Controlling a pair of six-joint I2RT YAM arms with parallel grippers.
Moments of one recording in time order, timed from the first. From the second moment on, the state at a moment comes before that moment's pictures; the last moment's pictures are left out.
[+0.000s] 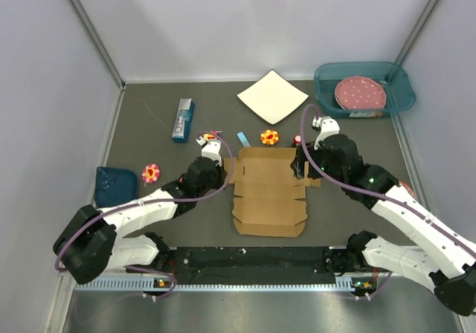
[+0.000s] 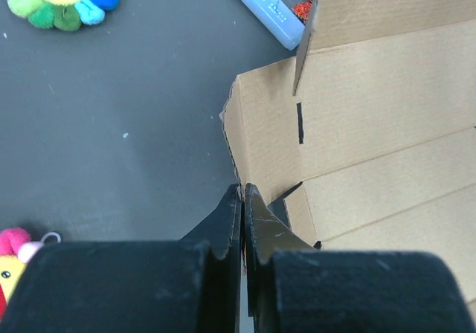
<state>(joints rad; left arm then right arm) -0.73 1.18 0.50 0.15 -0.22 -0.41 0.67 0.88 0.86 -0.56 0.19 0.37</state>
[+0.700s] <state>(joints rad) -0.74 1.29 0.58 0.16 -0.23 -0.15 0.67 1.22 0.96 -0.36 0.04 0.21</state>
